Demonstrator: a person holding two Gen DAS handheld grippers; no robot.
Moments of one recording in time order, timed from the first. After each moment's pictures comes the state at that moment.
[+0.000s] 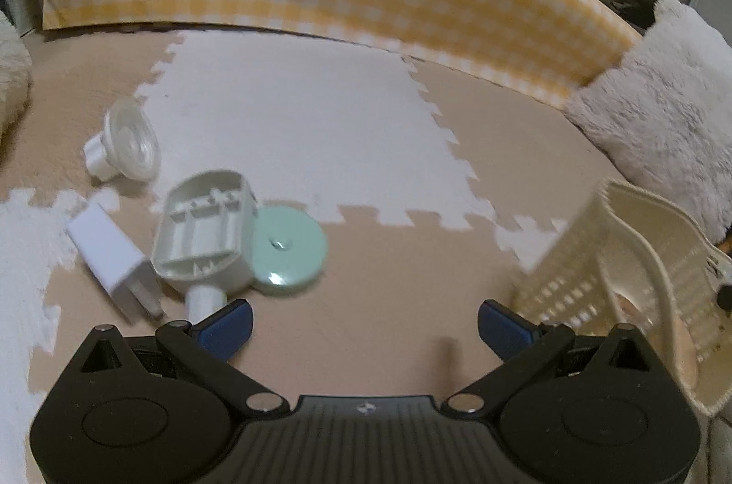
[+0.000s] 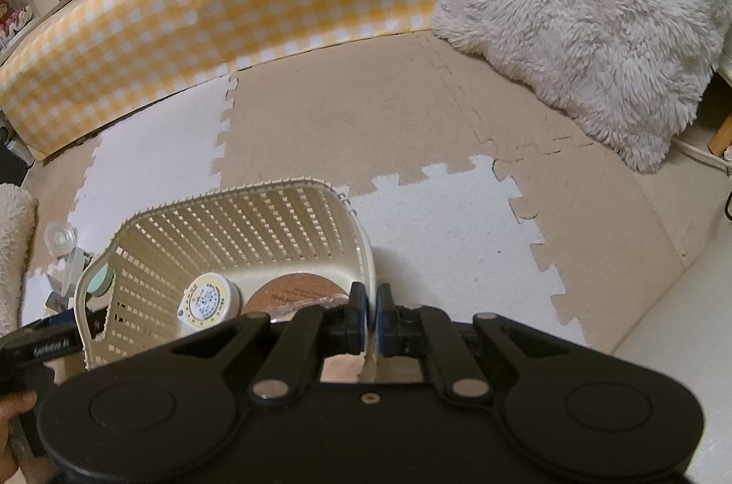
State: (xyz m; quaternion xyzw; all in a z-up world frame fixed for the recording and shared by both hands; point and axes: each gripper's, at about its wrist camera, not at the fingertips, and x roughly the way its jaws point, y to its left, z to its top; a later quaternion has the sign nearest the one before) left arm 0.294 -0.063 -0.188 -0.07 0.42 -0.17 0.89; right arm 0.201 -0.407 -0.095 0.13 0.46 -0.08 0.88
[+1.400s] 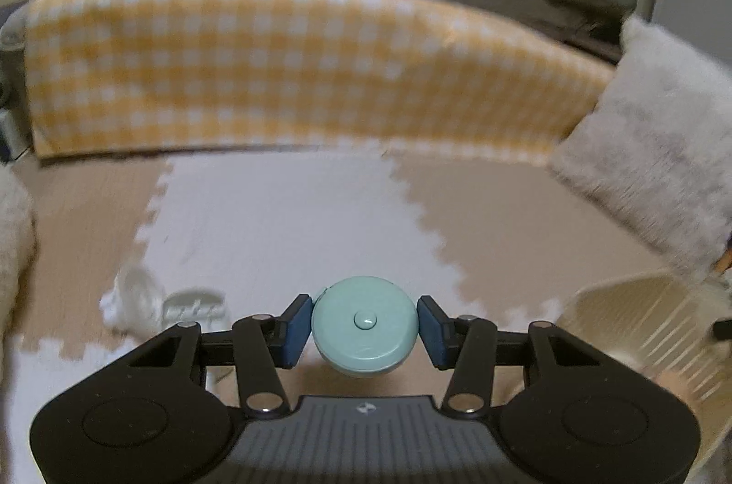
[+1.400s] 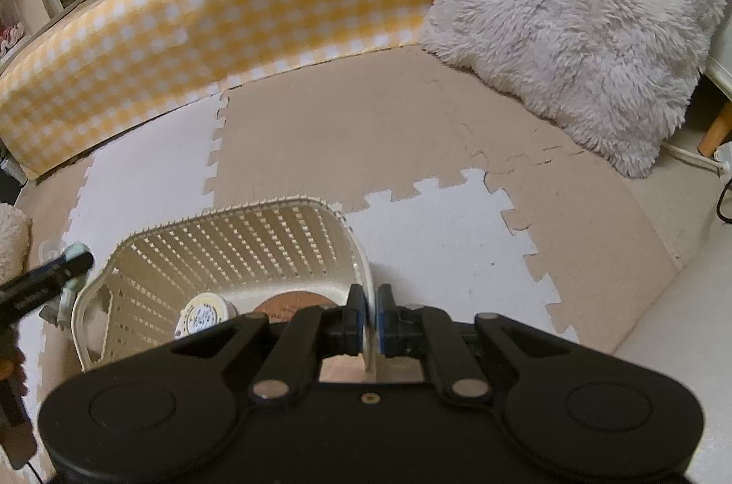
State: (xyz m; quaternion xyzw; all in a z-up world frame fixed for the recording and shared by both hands) left arm 0.307 -0.079 -0.129 -0.02 0.33 -0.19 0.93; right arm 0.200 -0.406 -0.092 0.14 0.44 -0.10 0.88
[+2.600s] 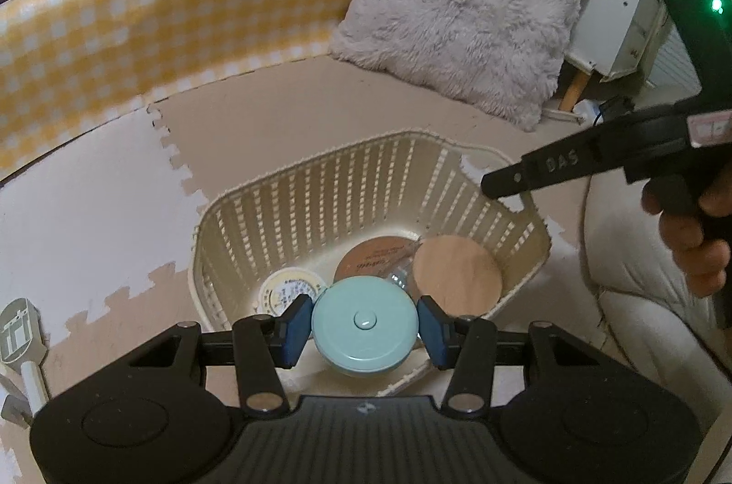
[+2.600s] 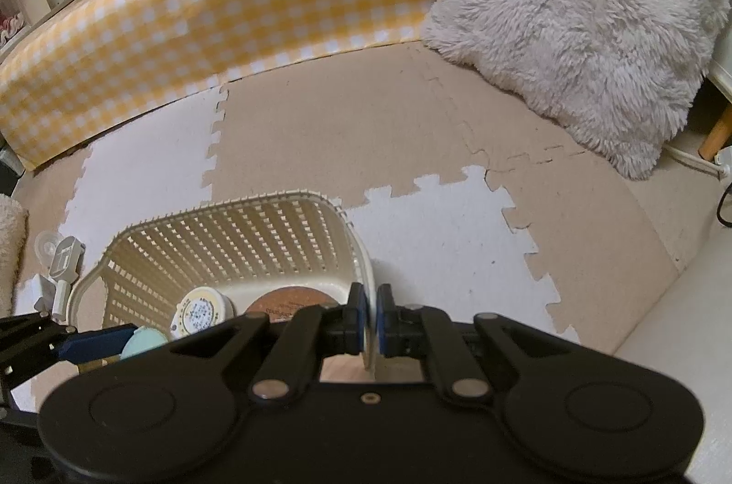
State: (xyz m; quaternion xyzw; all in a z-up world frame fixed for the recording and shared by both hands) left arm 0.229 -0.195 -0.116 0.11 0.41 -0.37 0.83; right arm 0.203 -0.403 -0.095 0.13 0.44 -0.10 0.88
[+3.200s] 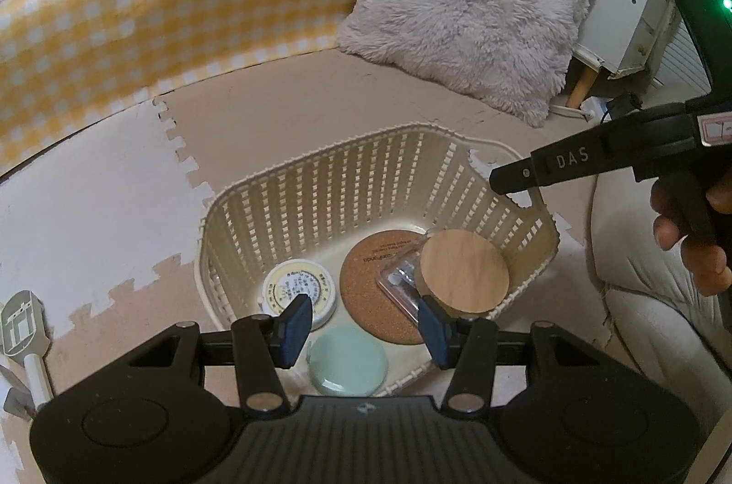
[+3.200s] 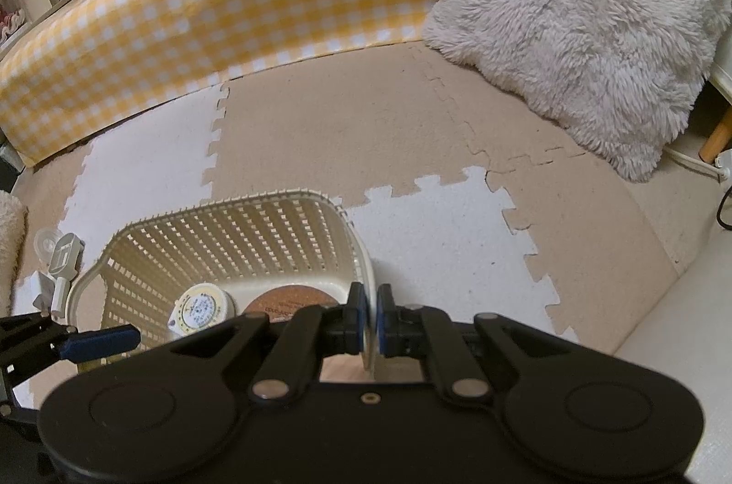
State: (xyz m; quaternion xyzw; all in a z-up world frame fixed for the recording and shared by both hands) left arm 0.231 -0.195 -0.115 0.11 0.42 -0.37 0.83; right arm 0.202 -0.405 -0.096 0.13 0.44 -0.10 0.88
